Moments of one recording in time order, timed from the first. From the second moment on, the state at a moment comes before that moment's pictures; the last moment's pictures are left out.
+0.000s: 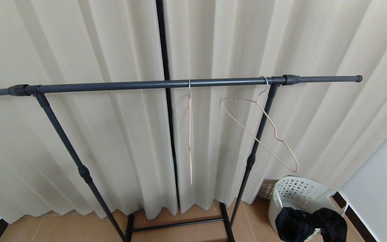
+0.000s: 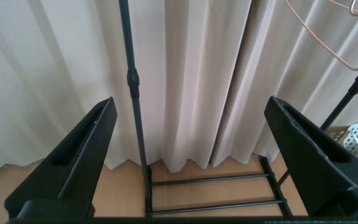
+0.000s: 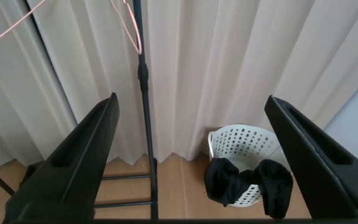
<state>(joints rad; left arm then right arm) 0.00 0.01 0.00 -0.01 0.03 0.00 0.01 0.00 0.00 0.00 -0.01 0.02</state>
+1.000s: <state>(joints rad) 0.00 0.01 0.00 0.00 0.03 0.00 0.01 0.00 0.00 0.00 -0.01 0.02</state>
